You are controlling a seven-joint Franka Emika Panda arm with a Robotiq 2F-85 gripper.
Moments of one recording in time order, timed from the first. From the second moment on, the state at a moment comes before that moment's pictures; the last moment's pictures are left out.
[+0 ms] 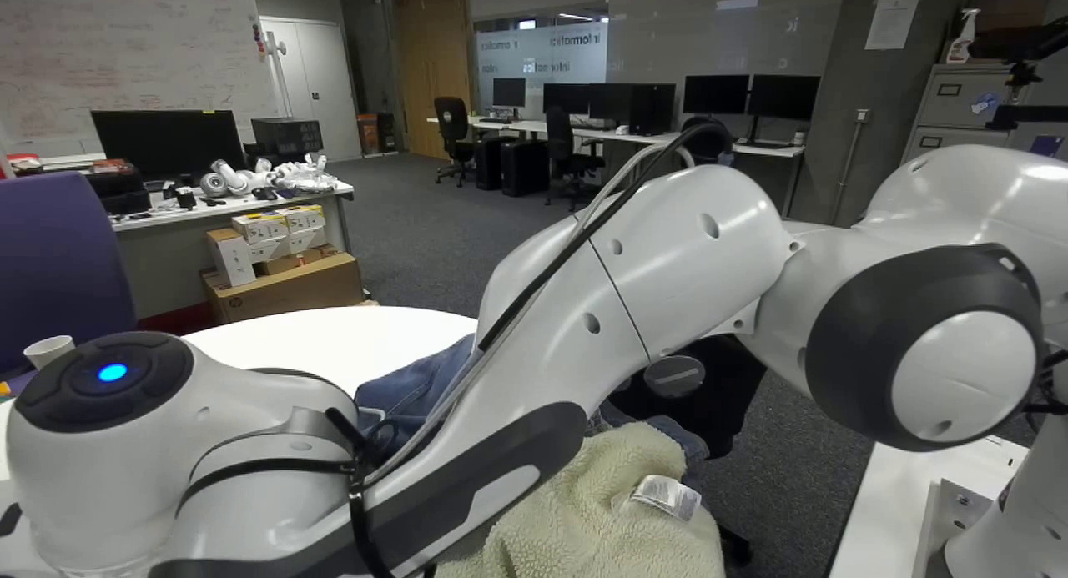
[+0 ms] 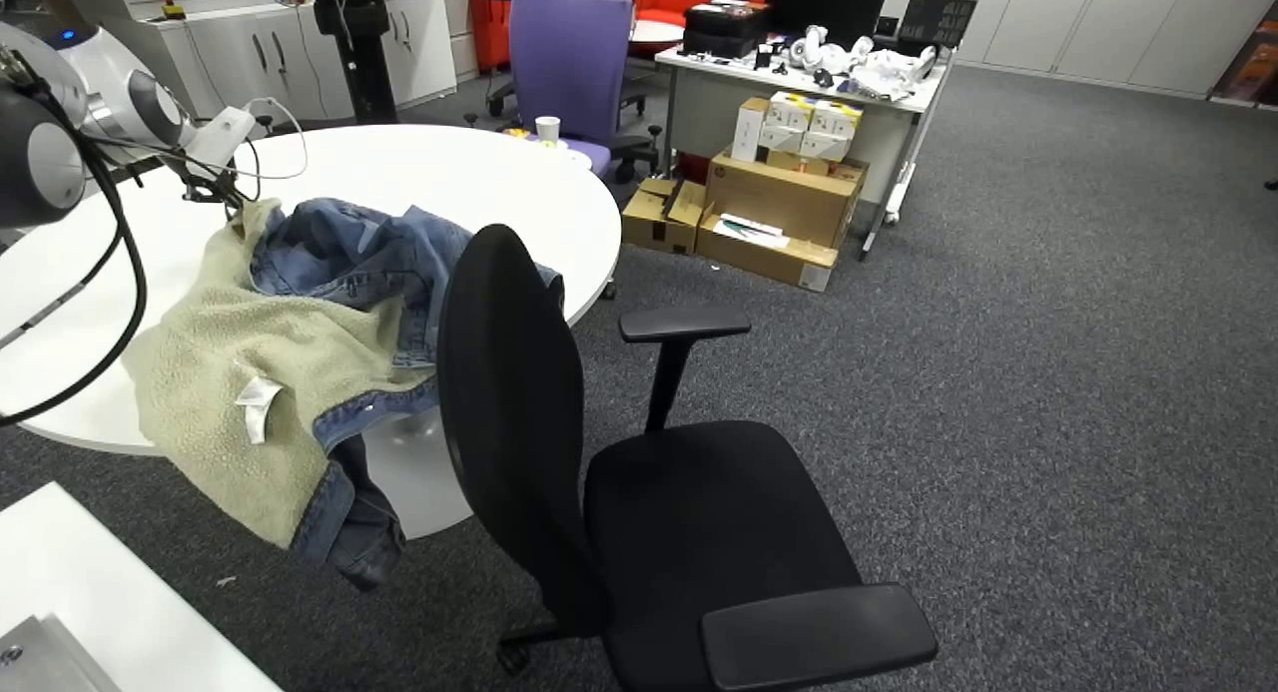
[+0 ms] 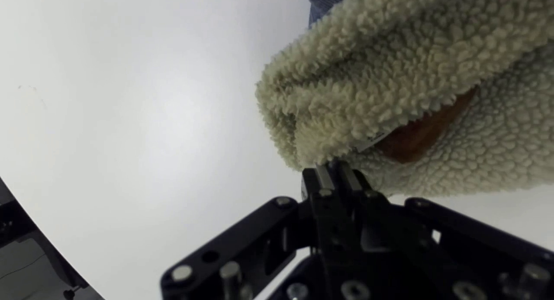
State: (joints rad) arm 0.77 1.22 0.17 -0.80 -0.46 2.42 -0.84
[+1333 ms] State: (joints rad) arm 0.64 0.96 0.30 -0.85 -0.26 2.01 -0.84
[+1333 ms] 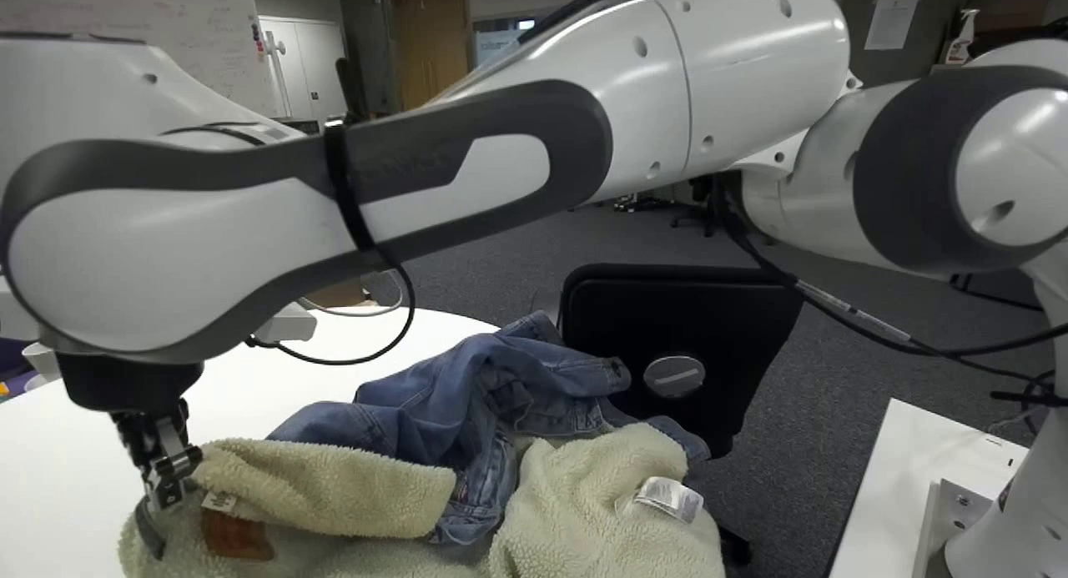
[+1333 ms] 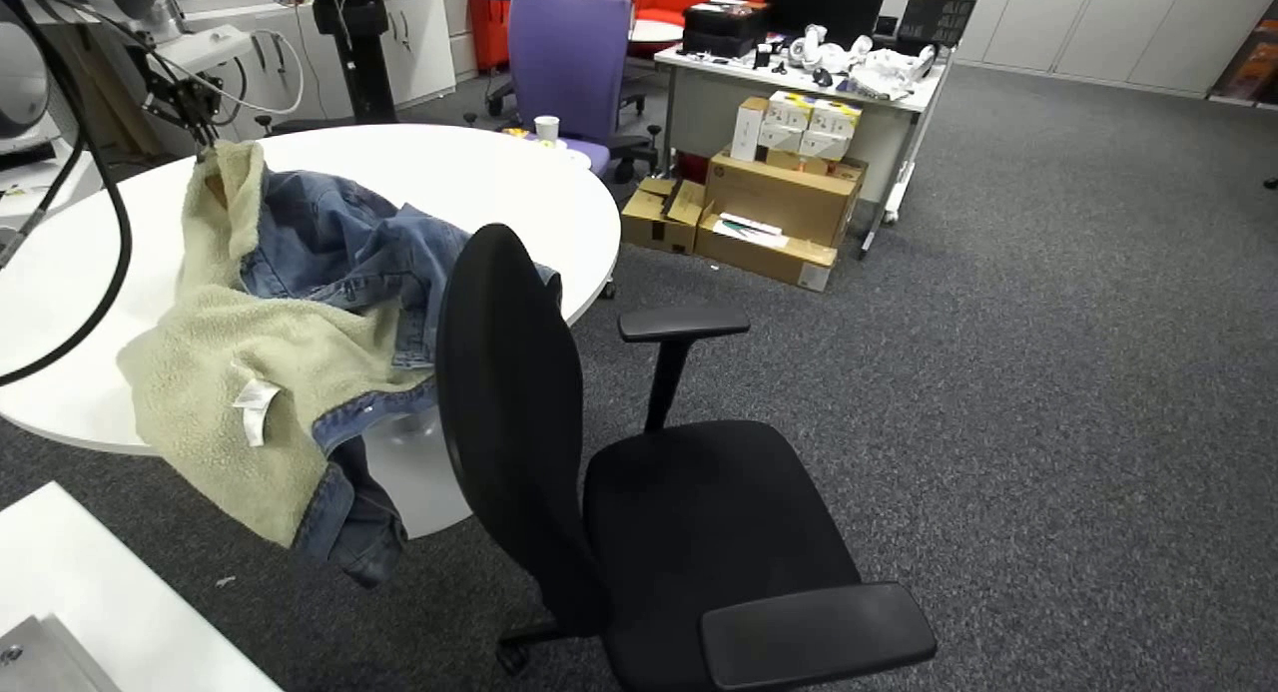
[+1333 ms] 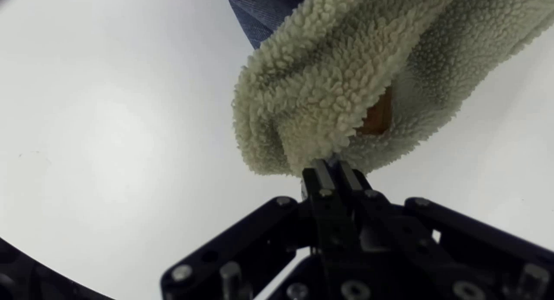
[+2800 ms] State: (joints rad) arm 0.60 0.45 0.30 -1.75 -0.28 2.55 -0.57
